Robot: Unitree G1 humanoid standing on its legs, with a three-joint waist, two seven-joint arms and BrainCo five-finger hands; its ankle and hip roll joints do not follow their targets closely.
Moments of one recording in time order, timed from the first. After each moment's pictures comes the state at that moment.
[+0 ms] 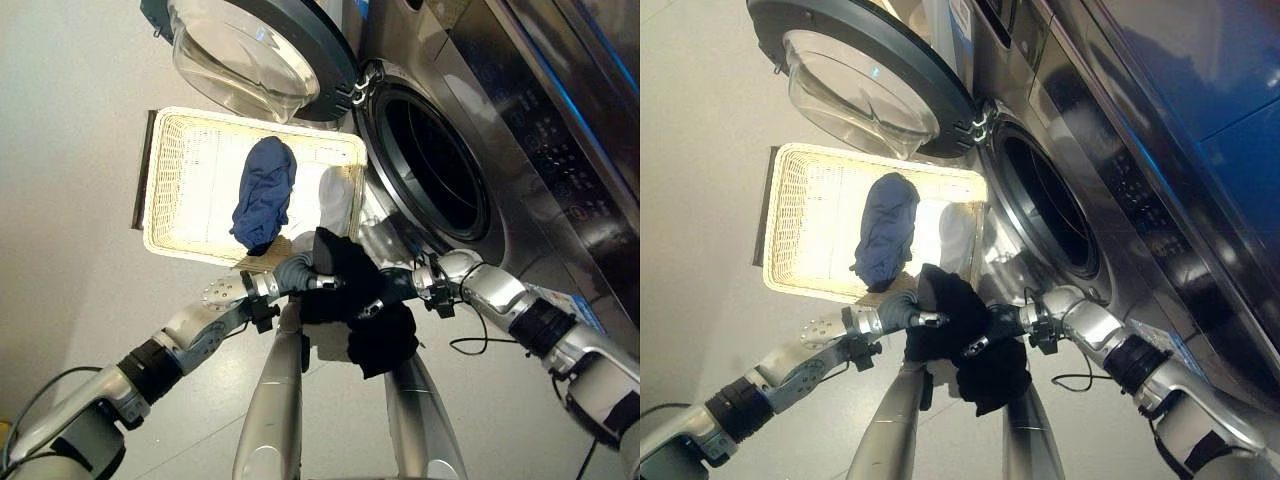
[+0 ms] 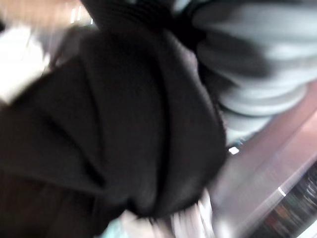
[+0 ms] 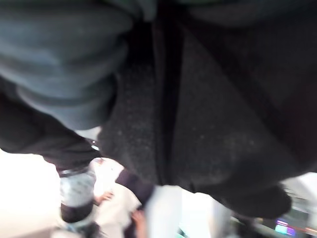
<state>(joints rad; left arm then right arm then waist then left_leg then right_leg) -0.50 0.70 -0.65 0.10 -0.70 -0.15 -0.26 -0.66 -0.62 0.67 0.29 0.59 0.22 0.86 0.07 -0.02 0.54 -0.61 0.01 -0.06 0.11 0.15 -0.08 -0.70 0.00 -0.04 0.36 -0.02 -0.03</state>
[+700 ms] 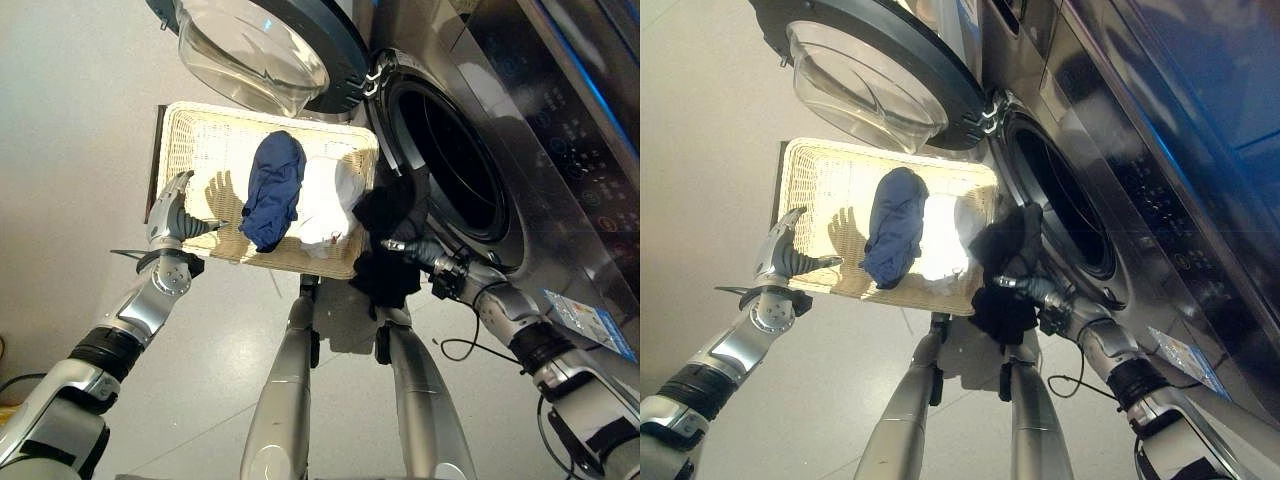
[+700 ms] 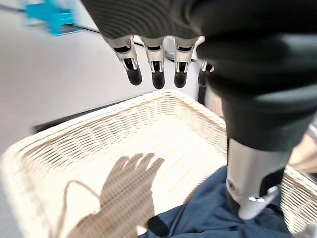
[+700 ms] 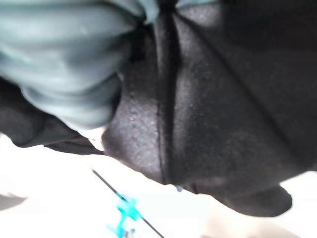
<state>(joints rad) -0.53 0.78 -0.41 0.47 -0.10 0.07 0.50 -0.65 -0.52 0.39 0.56 0.86 0.04 0.30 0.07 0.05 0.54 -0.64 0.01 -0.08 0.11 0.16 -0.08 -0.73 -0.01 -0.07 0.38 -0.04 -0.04</state>
